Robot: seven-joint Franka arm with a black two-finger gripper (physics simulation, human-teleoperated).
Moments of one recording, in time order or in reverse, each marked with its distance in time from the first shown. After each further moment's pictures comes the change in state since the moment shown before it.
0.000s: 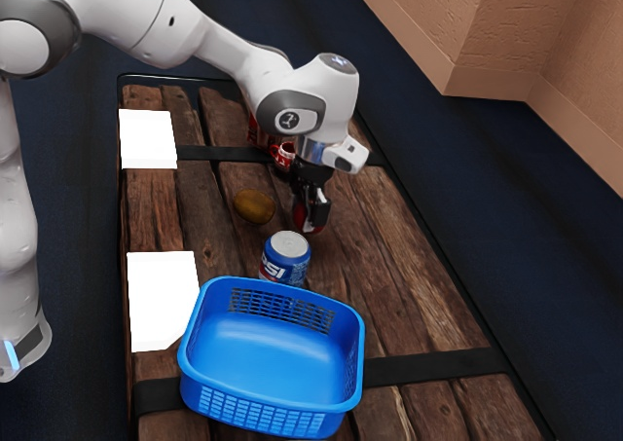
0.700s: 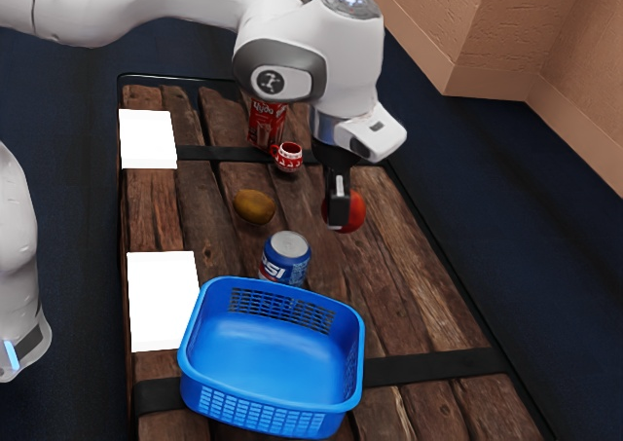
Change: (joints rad) arm -0.007 -0.253 -0.314 0.189 -0.021 -0.253 -0.007
